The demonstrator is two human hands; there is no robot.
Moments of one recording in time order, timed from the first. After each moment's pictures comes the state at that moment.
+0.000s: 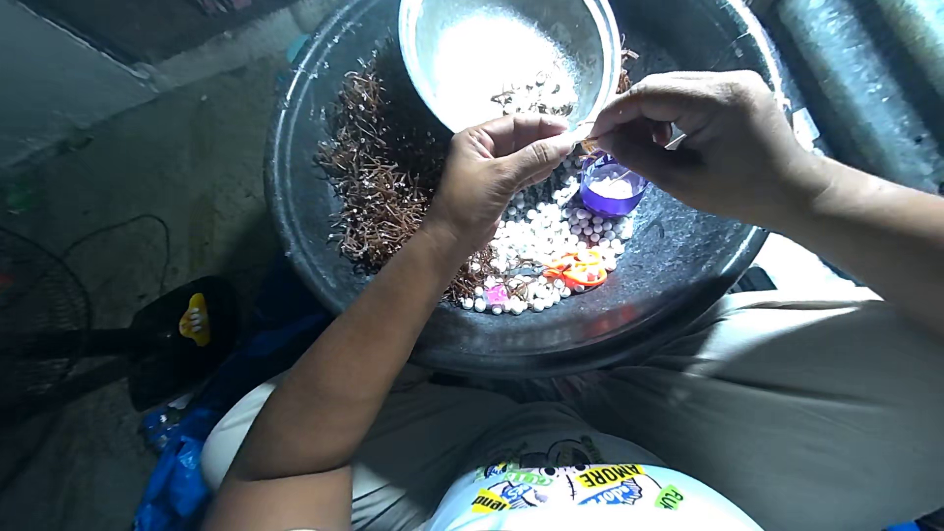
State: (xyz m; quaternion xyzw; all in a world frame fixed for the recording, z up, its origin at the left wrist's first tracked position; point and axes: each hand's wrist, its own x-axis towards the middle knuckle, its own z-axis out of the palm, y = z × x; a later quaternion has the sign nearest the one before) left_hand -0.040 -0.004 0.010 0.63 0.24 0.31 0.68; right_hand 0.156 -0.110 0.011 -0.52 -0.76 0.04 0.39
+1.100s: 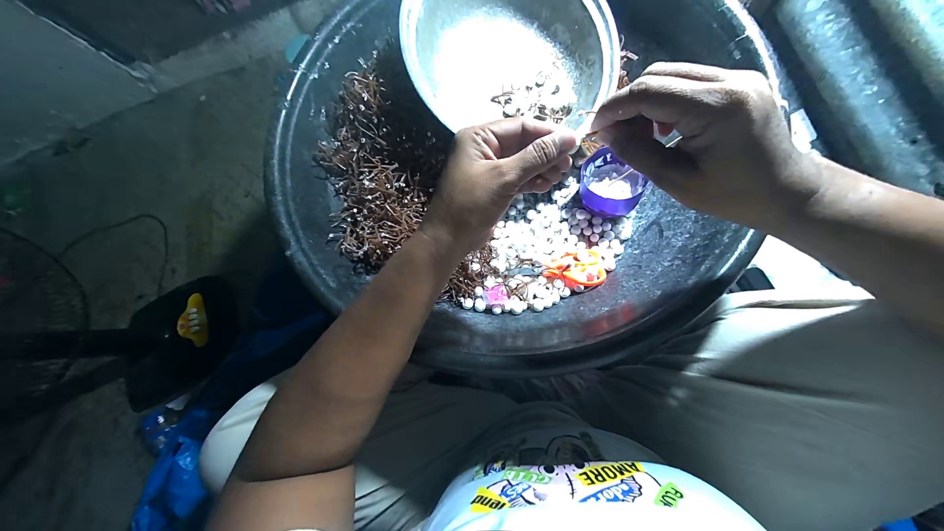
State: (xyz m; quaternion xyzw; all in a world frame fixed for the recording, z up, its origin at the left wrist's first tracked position) left_hand -0.043 -0.004 0.012 0.66 0.22 0.29 0.66; right_hand 0.153 -0.108 0.012 -0.52 -0.77 -0.03 0.38
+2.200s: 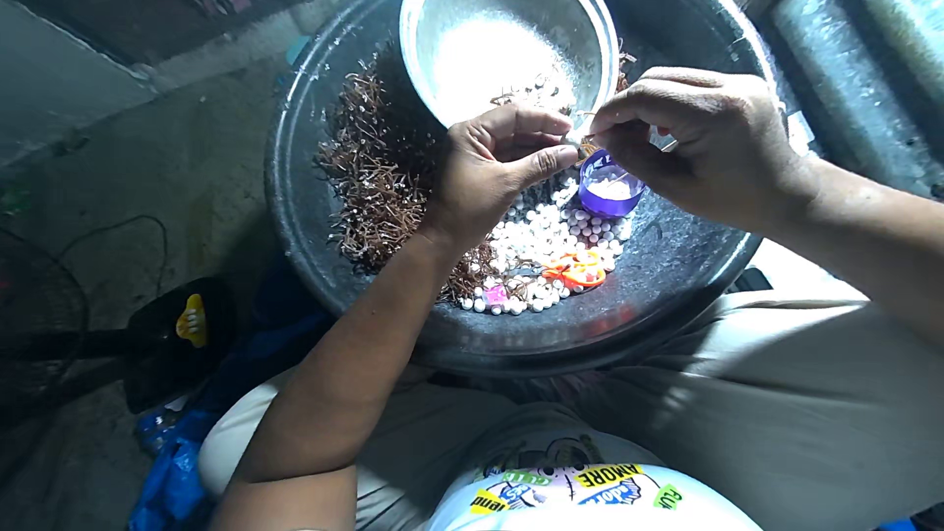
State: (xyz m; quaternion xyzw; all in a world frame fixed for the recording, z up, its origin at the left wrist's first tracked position) left_hand -0.044 0.001 0.006 0.73 0.16 0.35 0.57; right_hand 0.150 -0.110 0.013 -0.52 -0.77 -0.04 0.37
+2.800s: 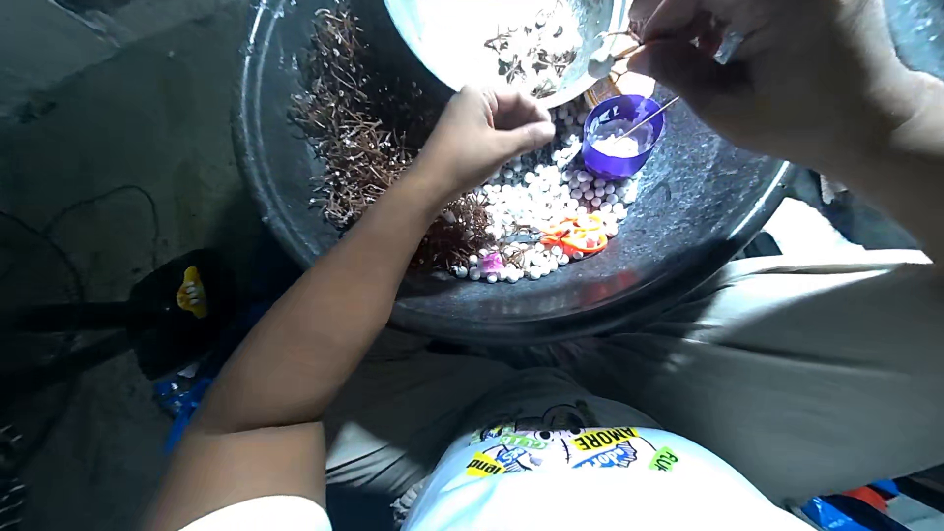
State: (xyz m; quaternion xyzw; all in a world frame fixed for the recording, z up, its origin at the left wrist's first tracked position) left_hand -0.046 0.031 -0.013 0.85 0.23 0.13 0.46; right_hand 0.170 -0.112 0.016 -0.57 -0.75 0.01 0.34
